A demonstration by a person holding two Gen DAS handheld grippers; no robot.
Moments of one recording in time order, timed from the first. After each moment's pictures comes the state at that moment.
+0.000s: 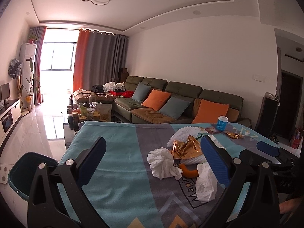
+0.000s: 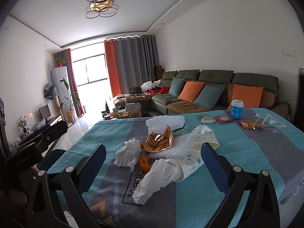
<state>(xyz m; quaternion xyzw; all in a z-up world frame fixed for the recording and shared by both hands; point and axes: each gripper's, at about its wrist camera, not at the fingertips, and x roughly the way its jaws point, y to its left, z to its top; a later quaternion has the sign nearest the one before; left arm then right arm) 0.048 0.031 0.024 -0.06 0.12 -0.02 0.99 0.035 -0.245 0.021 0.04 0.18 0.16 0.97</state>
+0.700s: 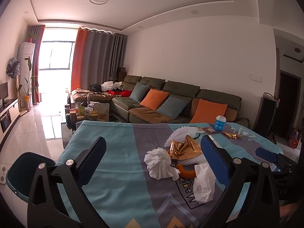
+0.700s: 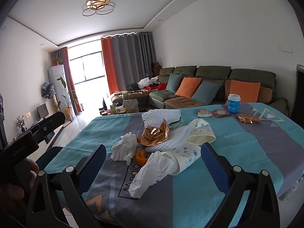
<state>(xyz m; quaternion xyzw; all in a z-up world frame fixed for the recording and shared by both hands) 0.045 0.031 0.029 -0.06 0.12 -0.03 0.99 0.028 -0.247 0.018 0.05 0.19 0.15 0.97</state>
